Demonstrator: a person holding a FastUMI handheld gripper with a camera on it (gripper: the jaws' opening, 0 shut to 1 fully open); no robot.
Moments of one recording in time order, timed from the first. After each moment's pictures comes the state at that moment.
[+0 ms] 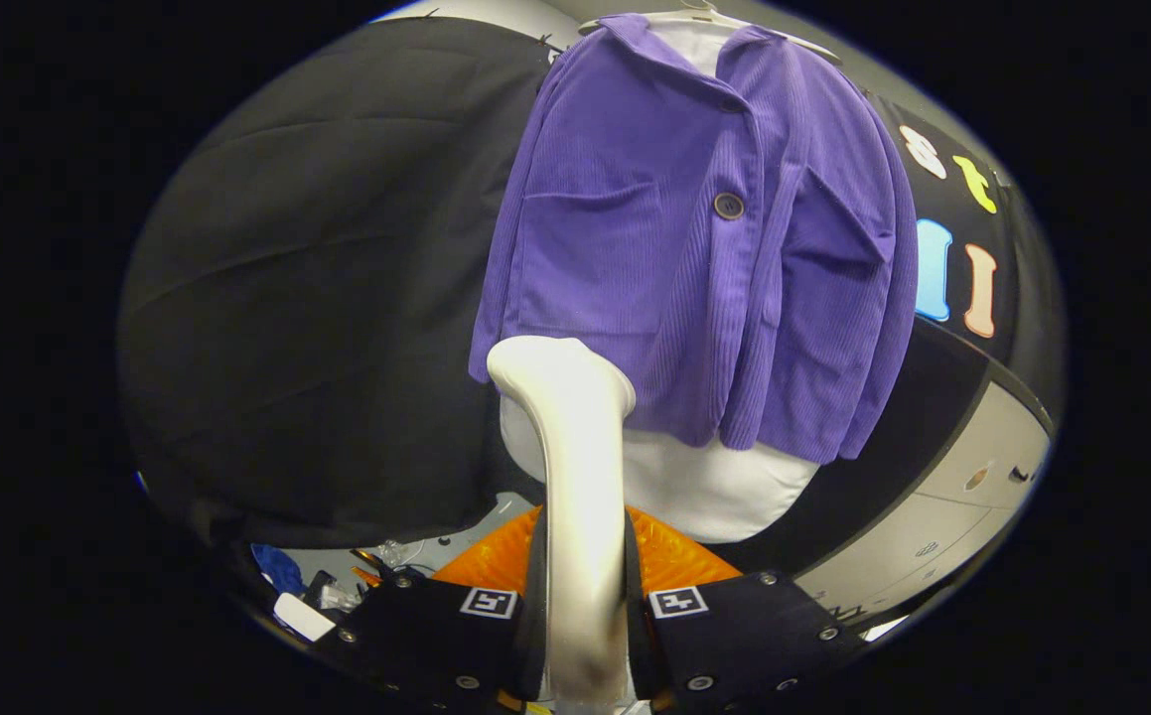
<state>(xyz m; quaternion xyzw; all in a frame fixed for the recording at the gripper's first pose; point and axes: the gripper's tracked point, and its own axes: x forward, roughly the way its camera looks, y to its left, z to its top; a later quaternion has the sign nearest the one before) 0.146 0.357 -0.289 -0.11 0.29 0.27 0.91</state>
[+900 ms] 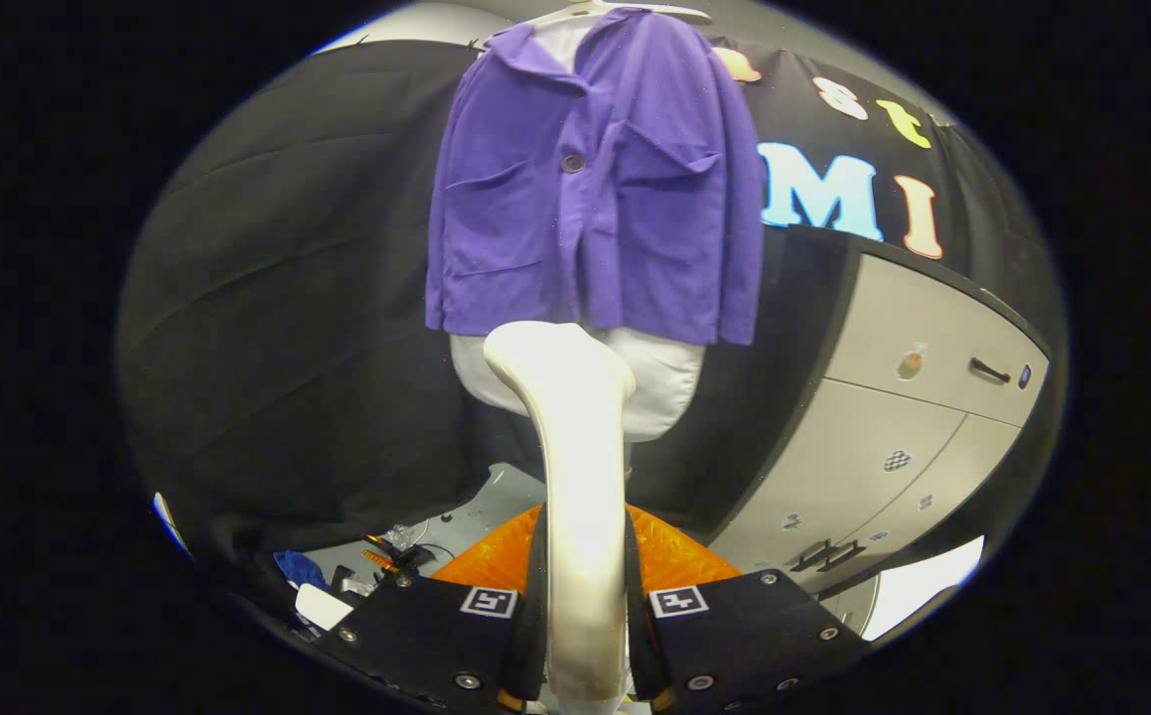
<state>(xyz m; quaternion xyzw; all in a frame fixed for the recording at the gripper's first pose) 0.091 0.208 -0.275 -0.04 0.31 0.20 0.93</state>
